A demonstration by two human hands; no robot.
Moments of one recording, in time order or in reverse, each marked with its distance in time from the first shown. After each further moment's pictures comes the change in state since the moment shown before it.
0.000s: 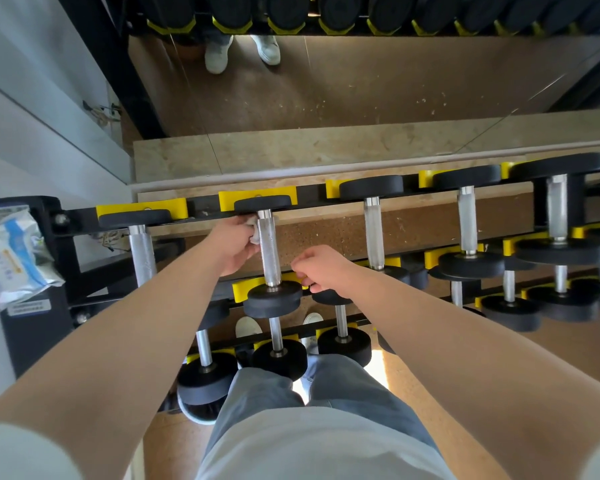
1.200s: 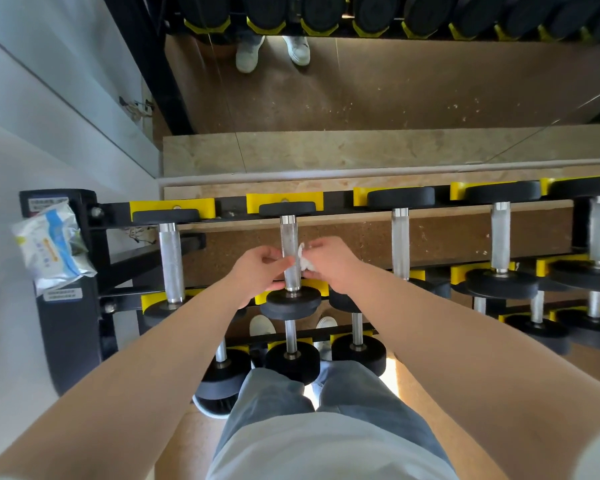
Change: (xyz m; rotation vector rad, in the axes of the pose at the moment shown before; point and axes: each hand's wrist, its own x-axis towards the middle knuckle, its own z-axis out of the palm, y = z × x) left_hand -0.015 -0.046 -0.025 0.403 0.036 0.063; right_hand 0.023 -0.037 0.020 0.430 0.080 0.031
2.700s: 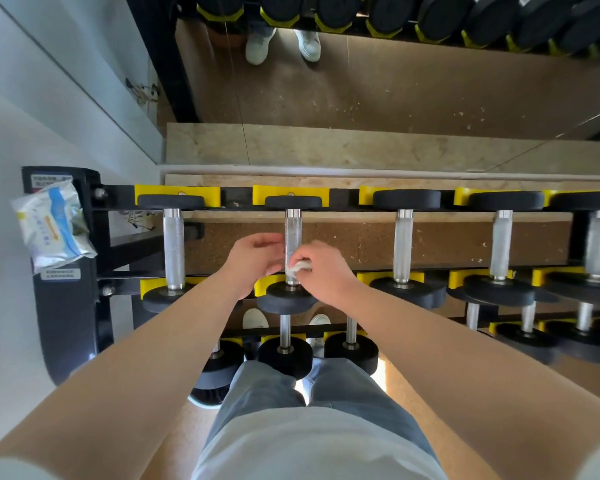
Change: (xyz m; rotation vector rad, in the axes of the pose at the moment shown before) left_hand -0.003 -0.002 -0.008 -0.393 -0.007 0.009; right_hand -0.020 0.027 0.001 -0.827 -0.028 -0.571
